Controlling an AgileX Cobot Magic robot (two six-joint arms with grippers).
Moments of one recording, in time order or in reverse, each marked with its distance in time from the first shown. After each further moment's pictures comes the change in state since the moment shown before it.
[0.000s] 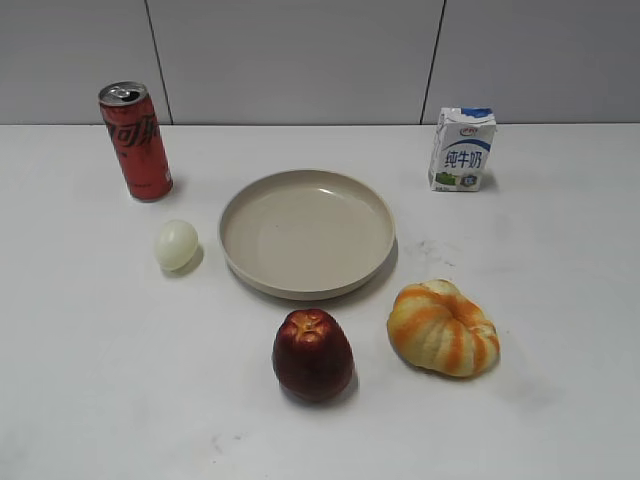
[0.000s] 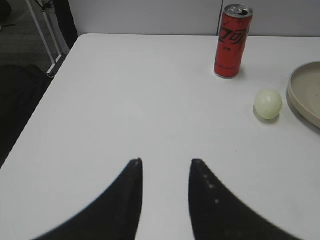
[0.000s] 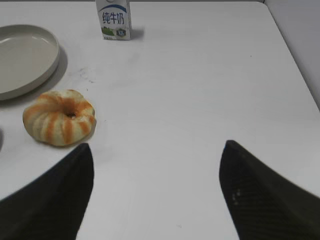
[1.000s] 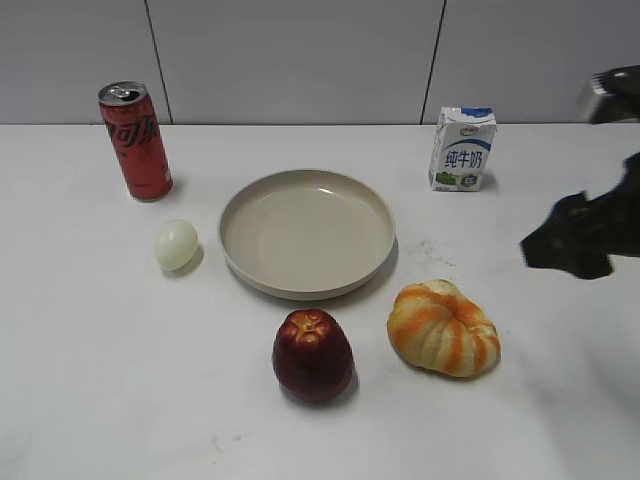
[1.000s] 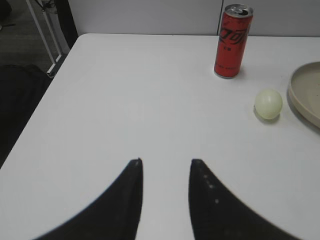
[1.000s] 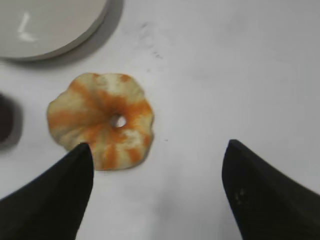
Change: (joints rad) left arm 0.000 0.000 0.000 0.000 0.000 -0.001; right arm 0.275 1.294 -0.238 0.201 -0.434 -0.252
